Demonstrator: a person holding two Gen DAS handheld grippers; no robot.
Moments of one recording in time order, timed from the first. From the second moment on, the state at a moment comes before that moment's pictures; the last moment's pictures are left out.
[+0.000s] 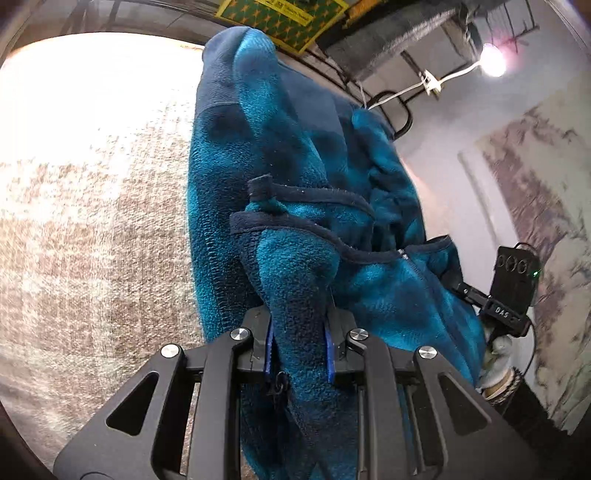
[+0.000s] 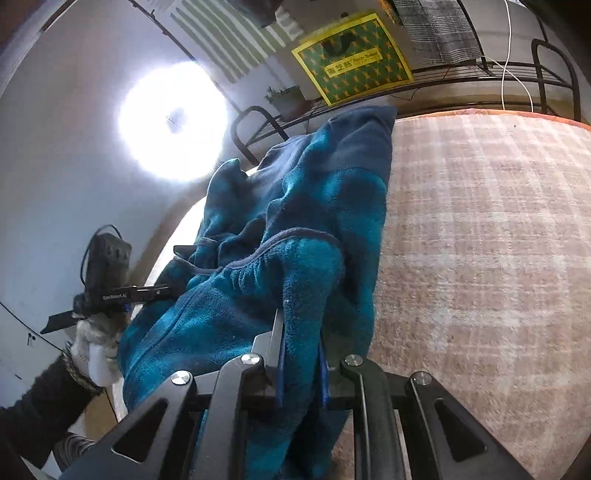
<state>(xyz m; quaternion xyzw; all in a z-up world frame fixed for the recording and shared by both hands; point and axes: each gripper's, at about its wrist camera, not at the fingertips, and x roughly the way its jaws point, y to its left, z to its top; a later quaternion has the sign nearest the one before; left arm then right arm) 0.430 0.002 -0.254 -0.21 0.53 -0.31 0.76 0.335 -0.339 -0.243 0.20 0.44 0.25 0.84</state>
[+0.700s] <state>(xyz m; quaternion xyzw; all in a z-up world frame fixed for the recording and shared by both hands) 0.431 -0.012 -0.244 -0.16 0.52 -0.31 0.78 0.338 -0.333 -0.228 0.15 0.44 0.25 0.85</state>
